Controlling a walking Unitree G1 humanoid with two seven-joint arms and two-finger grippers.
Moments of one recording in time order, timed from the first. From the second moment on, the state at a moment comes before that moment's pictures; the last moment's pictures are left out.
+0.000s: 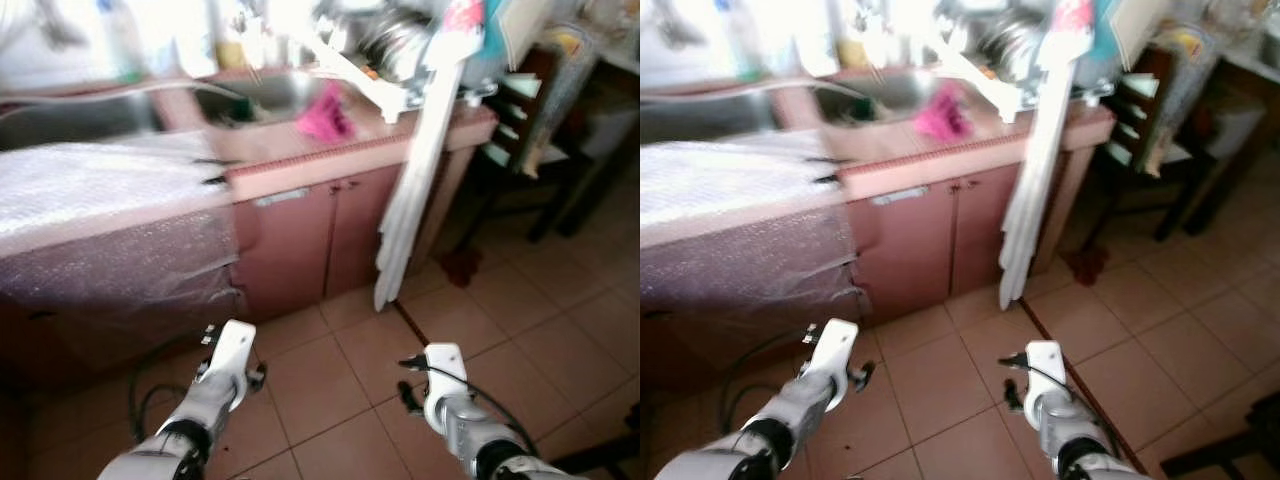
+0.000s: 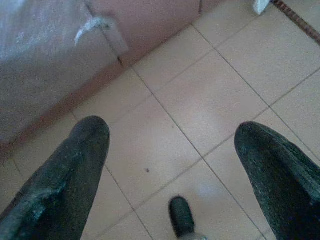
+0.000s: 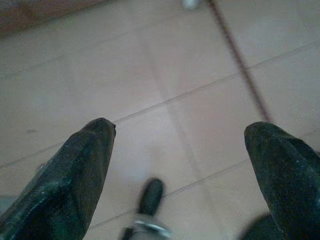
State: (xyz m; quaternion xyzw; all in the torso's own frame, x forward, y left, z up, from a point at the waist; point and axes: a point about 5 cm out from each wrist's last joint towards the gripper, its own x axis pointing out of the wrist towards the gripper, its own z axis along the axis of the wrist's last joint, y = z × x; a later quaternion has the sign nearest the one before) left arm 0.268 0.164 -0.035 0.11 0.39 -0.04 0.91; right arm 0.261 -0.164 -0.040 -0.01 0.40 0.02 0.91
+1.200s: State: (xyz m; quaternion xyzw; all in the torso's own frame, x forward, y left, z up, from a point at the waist) left arm 0.299 0.167 -0.007 0.15 0.32 -0.06 0.93; right arm 0.269 -0.161 -0.035 -0.03 0.39 0.03 0.92
